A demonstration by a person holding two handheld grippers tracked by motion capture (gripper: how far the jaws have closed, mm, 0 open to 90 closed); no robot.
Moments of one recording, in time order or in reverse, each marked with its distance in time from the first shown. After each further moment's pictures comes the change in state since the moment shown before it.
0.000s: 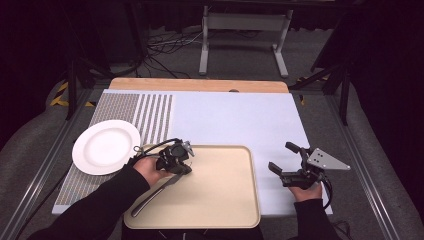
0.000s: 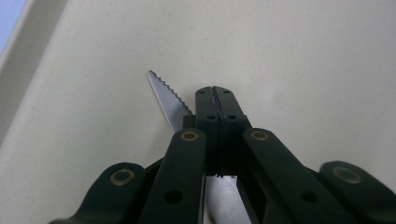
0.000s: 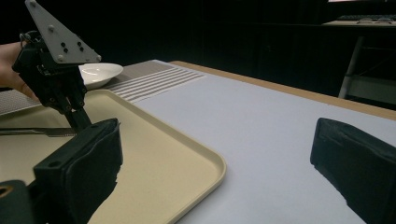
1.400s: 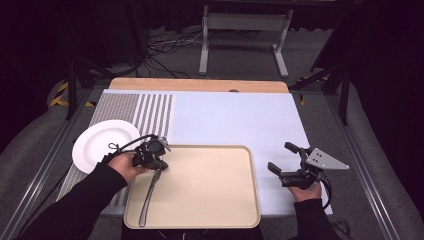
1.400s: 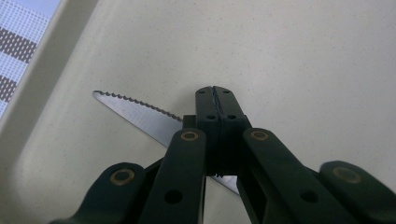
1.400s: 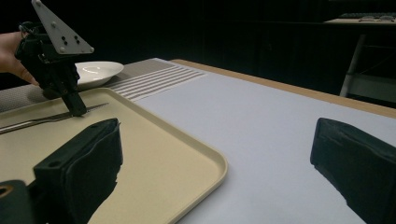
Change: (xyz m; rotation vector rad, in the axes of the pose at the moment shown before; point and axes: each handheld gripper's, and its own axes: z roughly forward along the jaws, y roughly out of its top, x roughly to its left) left arm 0.029 -0.051 -0.027 0.062 0.058 -0.087; right arm 0.001 0.000 0.002 0.009 0.002 -0.001
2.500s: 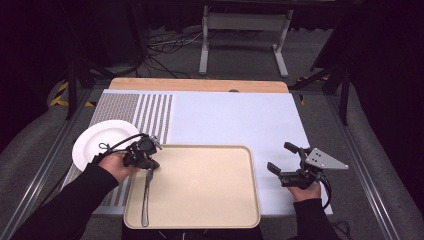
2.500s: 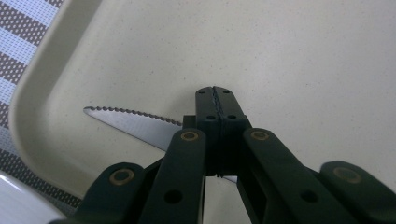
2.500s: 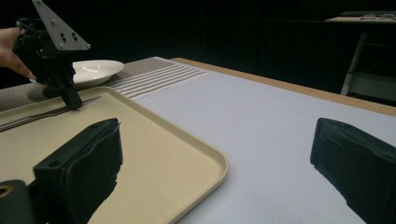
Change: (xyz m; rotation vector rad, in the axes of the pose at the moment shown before) left arm 0.009 -0.018 -0.011 0.004 0.006 -0.049; right arm 0.000 0.000 0.001 0.004 0.001 0.004
